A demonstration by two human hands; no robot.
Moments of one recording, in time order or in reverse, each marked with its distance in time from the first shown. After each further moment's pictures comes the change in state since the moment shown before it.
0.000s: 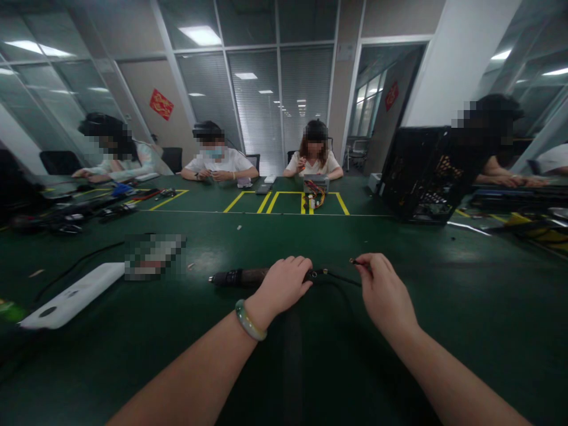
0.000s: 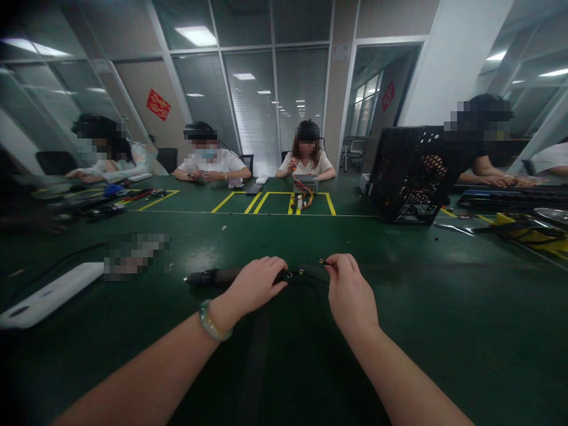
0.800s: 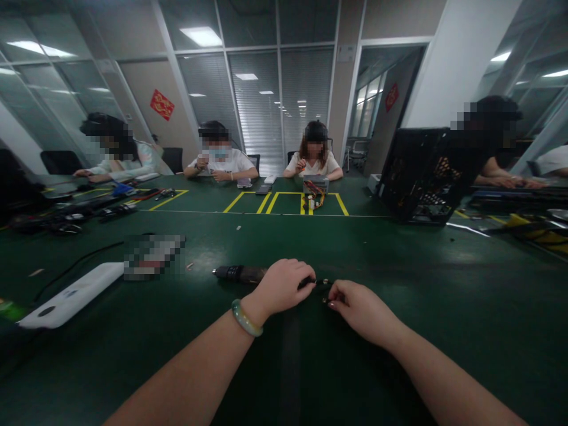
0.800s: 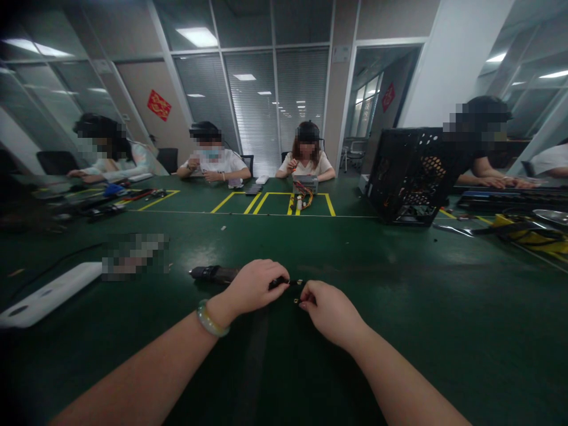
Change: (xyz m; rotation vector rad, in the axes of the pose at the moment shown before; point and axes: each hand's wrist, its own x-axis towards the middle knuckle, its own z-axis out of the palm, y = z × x) left_hand -0.002 -0.001 -0.005 -0.140 0.037 0.124; right_hand -0.005 0.004 0.019 0.183 -0.613 -0.034
